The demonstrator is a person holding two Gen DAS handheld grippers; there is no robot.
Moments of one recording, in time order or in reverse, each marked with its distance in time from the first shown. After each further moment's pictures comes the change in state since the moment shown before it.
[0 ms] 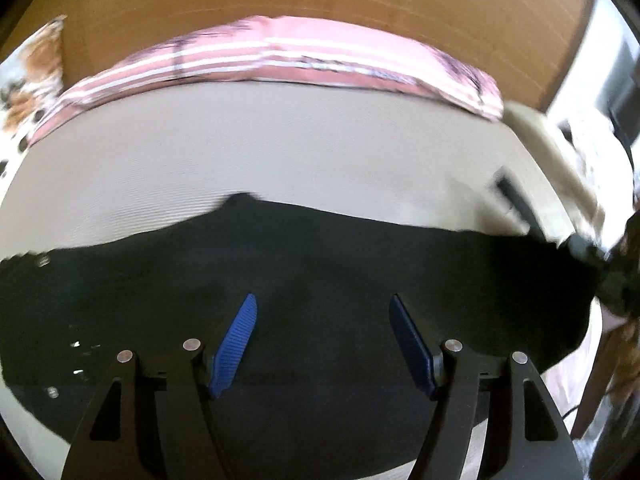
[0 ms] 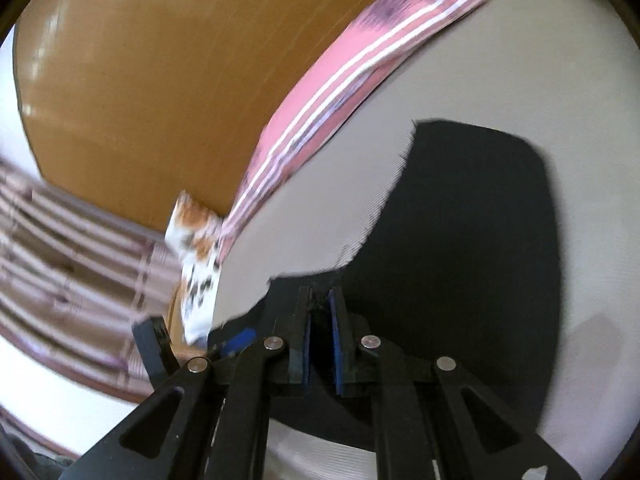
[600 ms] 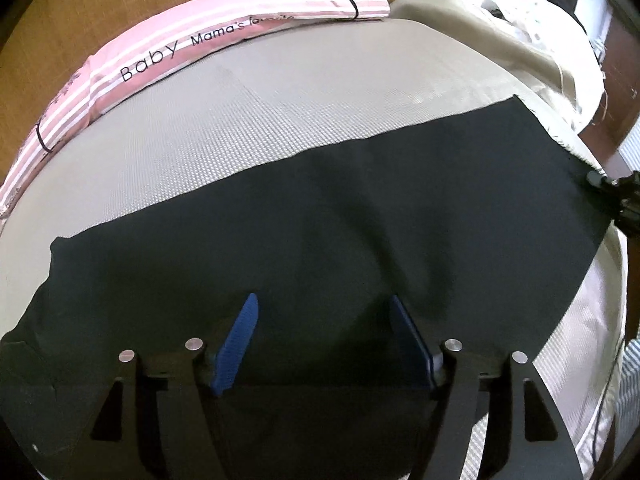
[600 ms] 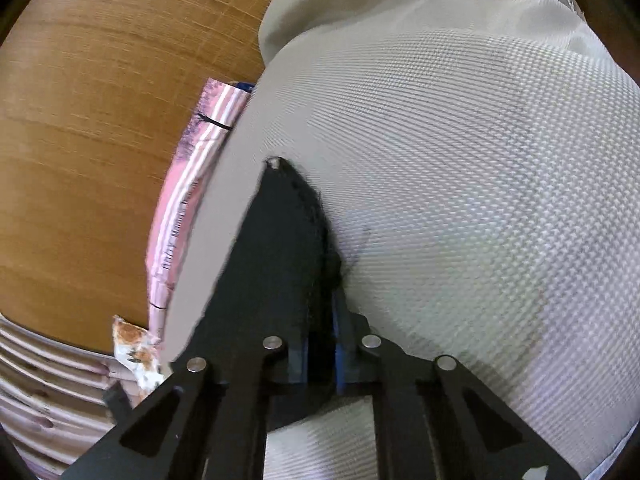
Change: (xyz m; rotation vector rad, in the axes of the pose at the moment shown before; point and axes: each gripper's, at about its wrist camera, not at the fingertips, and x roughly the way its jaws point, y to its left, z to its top) left arm 0.078 -0.161 -0.035 0.415 0.106 -0.005; right arm -0.178 -0.205 -0.056 0.369 -0.348 -0.233
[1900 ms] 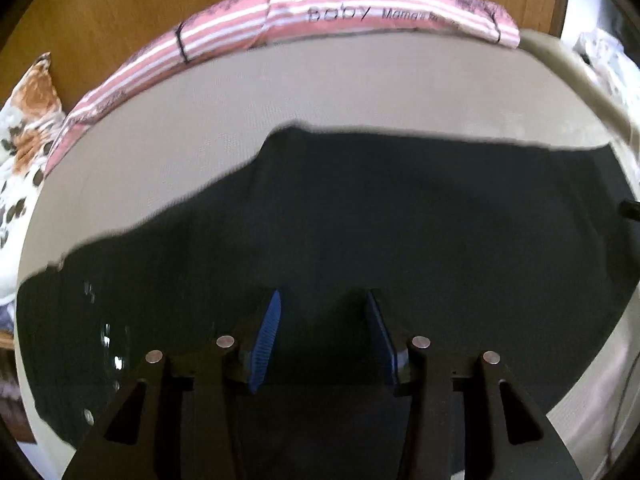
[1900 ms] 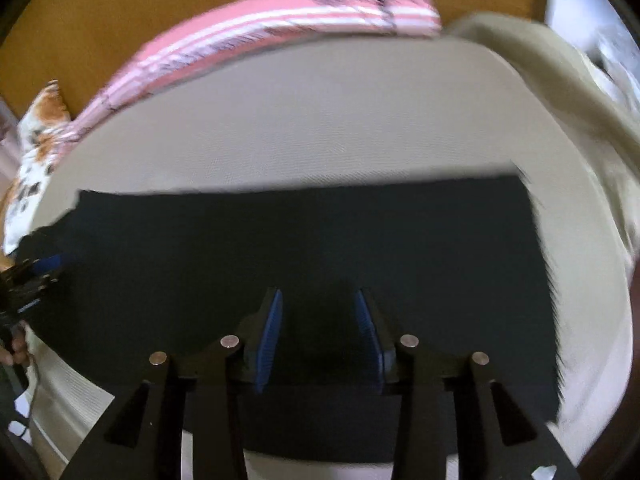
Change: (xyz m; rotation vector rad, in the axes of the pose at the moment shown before) left arm -0.037 0.168 -0.075 -0.217 0.012 0.173; right arm 0.104 0.159 -0.064 -0.762 0.236 -0.452
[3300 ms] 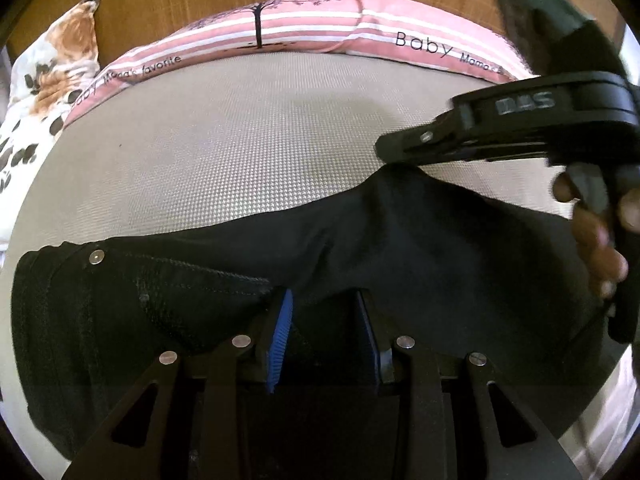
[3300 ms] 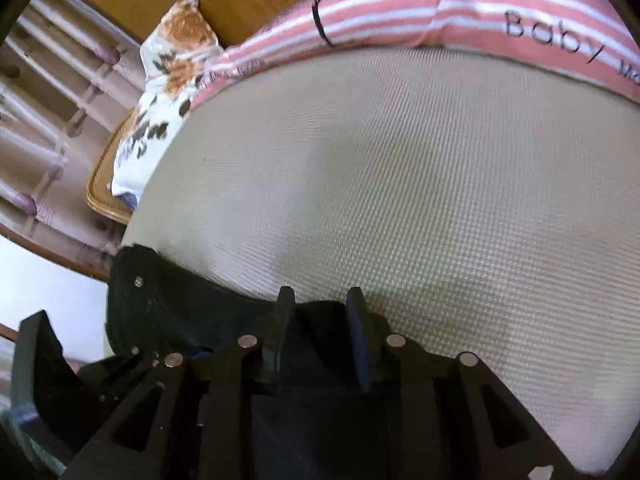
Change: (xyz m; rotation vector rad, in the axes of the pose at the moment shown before) left arm 0.005 0.075 0.019 -0.198 -0.020 -0.029; right arm 0.125 0.332 0.128 -0.344 0.183 0.543
